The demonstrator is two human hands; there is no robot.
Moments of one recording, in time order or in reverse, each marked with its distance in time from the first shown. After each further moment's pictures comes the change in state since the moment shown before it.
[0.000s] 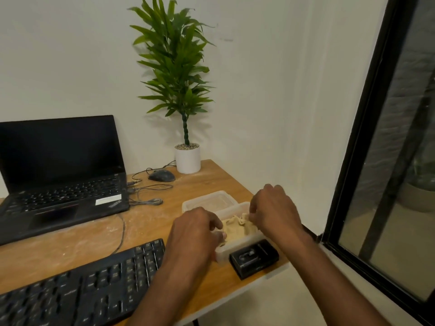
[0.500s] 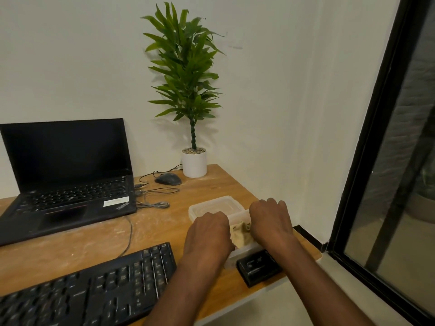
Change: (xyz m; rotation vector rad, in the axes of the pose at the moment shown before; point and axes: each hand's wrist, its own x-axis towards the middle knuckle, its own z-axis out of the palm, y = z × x) left_hand 0.023 0.005 0.017 0.259 -0.130 -0.016; right_hand 0.010 -0.016 0.022 -0.279 -0.106 -0.089
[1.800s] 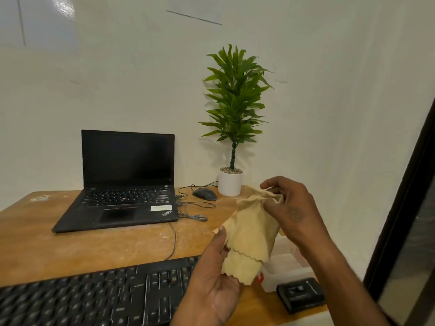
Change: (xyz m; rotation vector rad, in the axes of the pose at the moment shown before) left_hand -0.087 -0.037 -0.064 -2.389 -0.086 -0.588; right_hand -0.021 -0.055 -0.110 1.132 0.246 -0.076
